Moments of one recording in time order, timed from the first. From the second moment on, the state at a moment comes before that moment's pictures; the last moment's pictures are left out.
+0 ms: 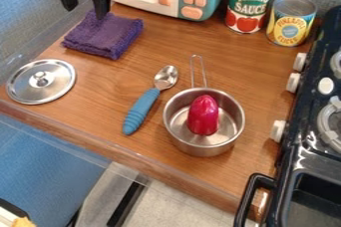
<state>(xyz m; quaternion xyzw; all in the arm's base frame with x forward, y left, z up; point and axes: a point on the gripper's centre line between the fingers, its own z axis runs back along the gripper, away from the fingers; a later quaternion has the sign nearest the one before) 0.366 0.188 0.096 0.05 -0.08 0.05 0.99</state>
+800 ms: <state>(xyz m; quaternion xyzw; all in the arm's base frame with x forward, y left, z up) 0.327 0.045 0.087 0.02 -0.11 -0.14 0.98</state>
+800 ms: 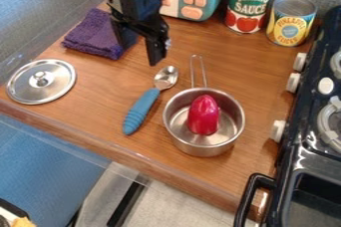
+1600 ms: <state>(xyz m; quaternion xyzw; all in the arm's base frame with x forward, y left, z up) 0.289 -0.080 0.080 -0.02 -0.11 -0.27 0.96</state>
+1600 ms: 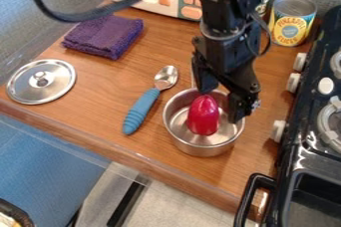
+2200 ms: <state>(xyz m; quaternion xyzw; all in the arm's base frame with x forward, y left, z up) 0.293 -0.068 0.048 0.02 -0.08 -0.28 0.96</state>
